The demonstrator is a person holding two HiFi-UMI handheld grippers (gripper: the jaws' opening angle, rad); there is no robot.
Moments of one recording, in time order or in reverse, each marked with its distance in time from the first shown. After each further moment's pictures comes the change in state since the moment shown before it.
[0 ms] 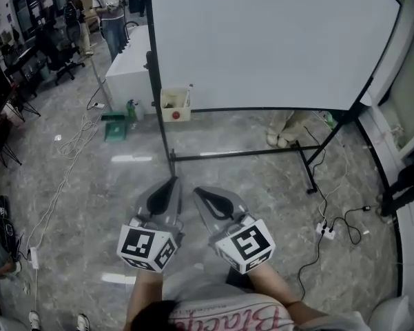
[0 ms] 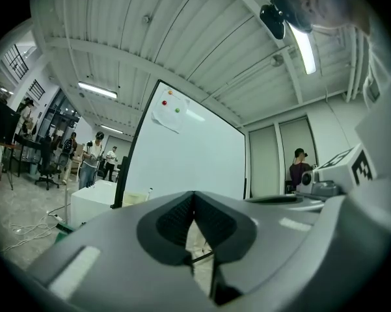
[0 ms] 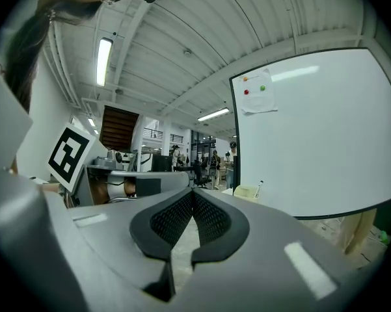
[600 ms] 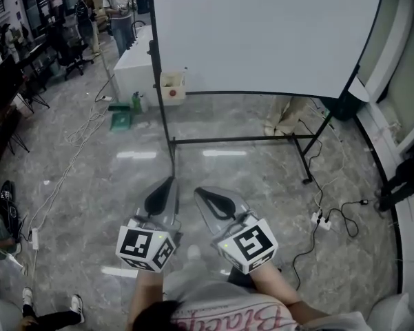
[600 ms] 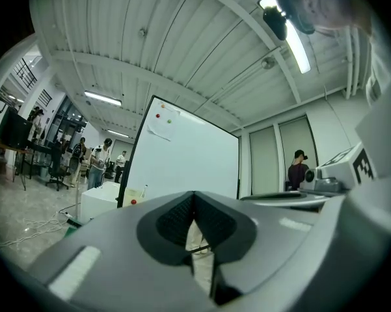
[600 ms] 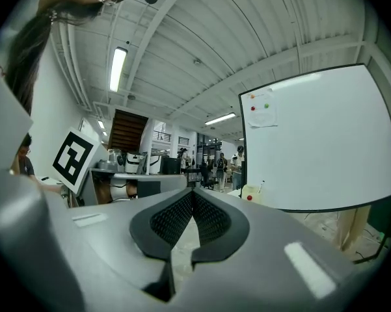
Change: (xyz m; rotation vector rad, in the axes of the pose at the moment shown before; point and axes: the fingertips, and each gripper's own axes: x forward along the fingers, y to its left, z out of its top) left arm -0.092 -0.088 0.000 0.005 -0.014 0.060; right arm -0.115 0.065 0.004 -0.018 -0.026 0.050
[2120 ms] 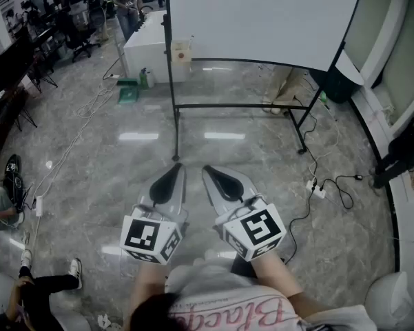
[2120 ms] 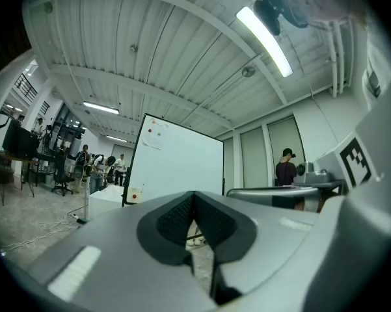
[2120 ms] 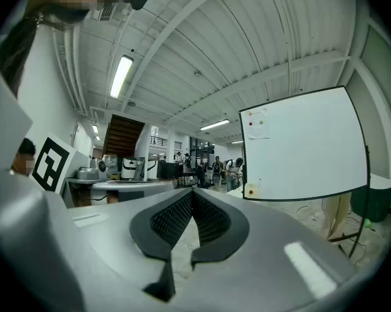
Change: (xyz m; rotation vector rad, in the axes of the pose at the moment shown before) left arm -0.176 -0.103 0.010 0.043 -0.010 -0.020; right arm -0.129 0.133 0.014 0.046 -0.030 -0.104
